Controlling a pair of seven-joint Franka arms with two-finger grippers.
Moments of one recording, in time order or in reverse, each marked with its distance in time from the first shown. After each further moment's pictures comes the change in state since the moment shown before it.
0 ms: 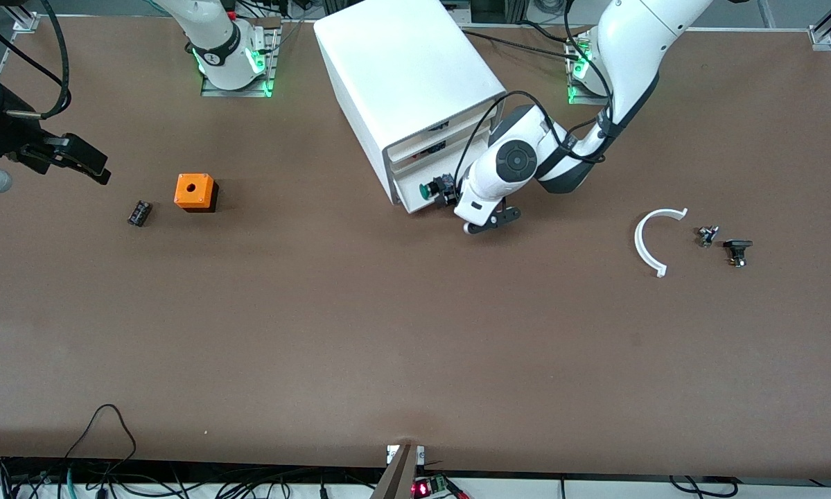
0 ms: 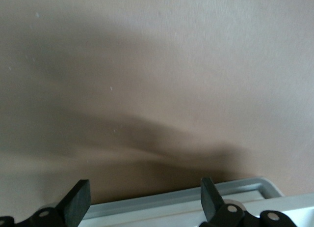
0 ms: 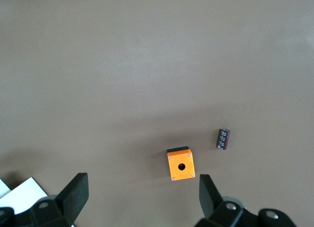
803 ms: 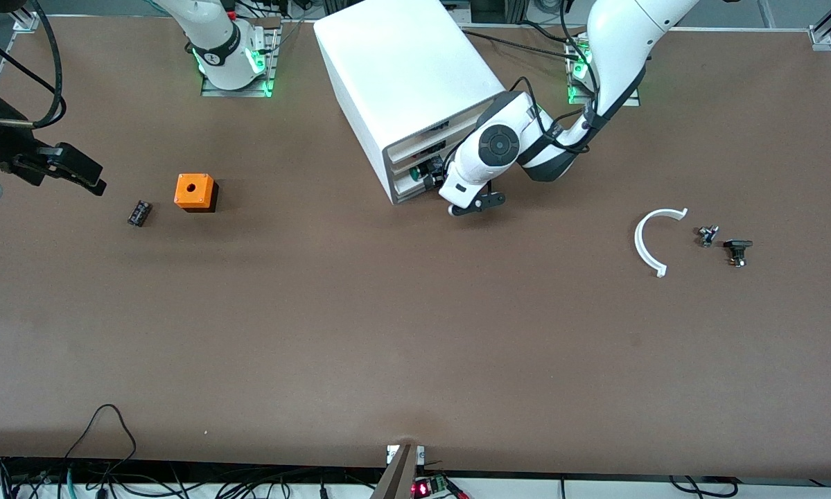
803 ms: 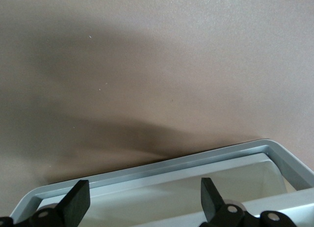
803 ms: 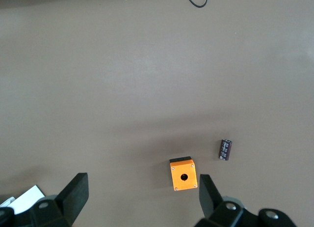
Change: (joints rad) left arm -0.006 0.000 -0.054 -0.027 -0.001 0.000 -0.002; right arm 0.001 0.053 0.002 0.082 0.001 0.001 -0.009
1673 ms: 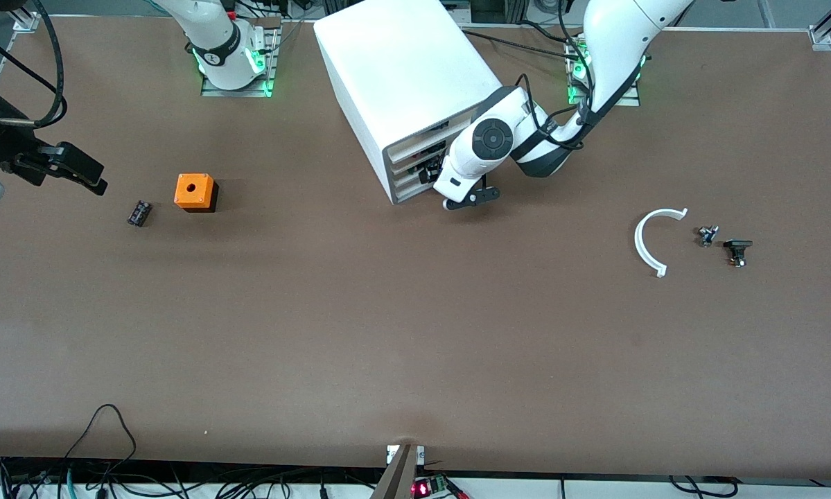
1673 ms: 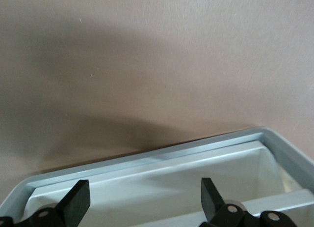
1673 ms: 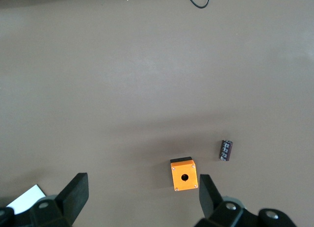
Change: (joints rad) left arm 0.004 -0.004 -0.018 0.003 0.000 0.000 -0.018; right arm 0.001 0.000 0.002 0.001 0.001 0.000 -0.001
